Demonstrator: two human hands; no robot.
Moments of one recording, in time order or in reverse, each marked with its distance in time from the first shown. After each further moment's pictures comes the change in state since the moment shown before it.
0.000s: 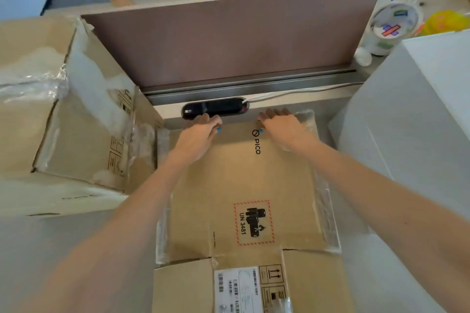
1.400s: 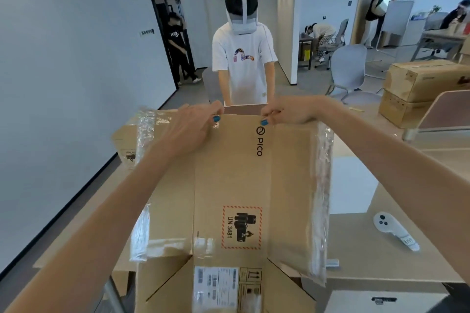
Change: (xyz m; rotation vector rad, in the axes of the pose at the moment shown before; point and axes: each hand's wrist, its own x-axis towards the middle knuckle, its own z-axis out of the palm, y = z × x) left_hand -0.405 0.307 -0.260 0.419 0.686 0.213; right_hand -0.456 -0.022 -0.321 0.289 0.145 -0.393
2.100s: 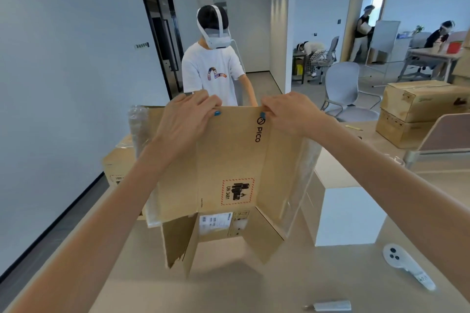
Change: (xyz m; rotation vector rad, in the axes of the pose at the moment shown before) left_hand 0.067 -0.039 -0.013 0.182 0.260 0.093; right_hand 0.047 -0.003 -0.033 -0.417 0.409 0.170
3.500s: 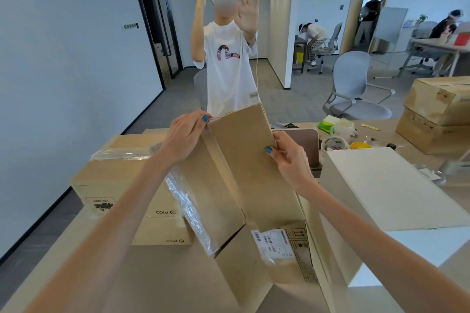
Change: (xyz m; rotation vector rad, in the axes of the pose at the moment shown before) left_hand -0.003 -0.123 0.198 -0.650 -0.229 -0.391; right_hand 0.096 -0.014 0.204 0.951 0.312 0.344
